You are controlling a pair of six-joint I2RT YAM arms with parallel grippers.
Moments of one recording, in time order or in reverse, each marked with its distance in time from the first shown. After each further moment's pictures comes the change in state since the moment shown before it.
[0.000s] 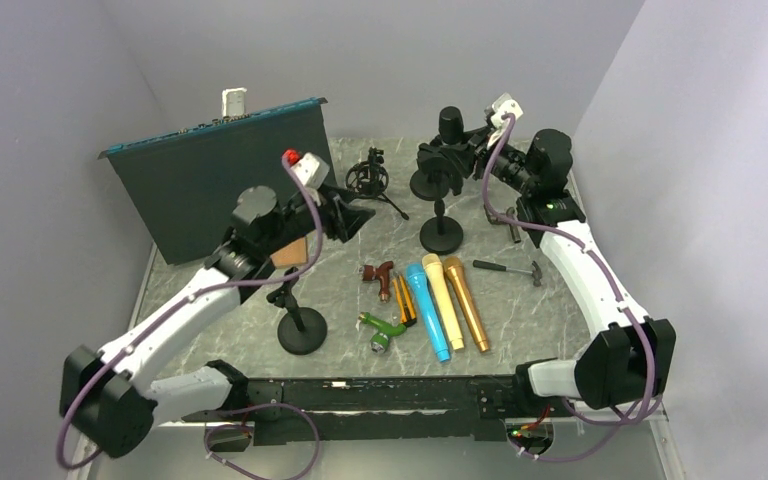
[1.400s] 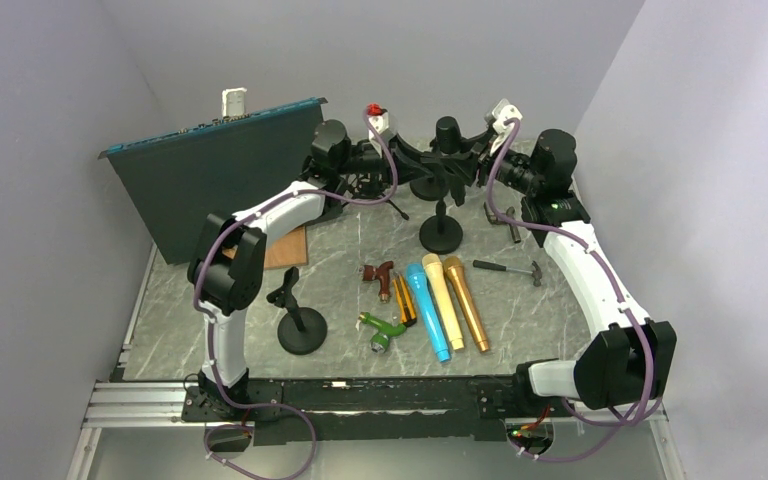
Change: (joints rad) left arm 0.035 0.933 0.701 0.449 0.654 0.046; right arm -0.034 -0.012 -0.011 -0.044 -0.151 -0.035
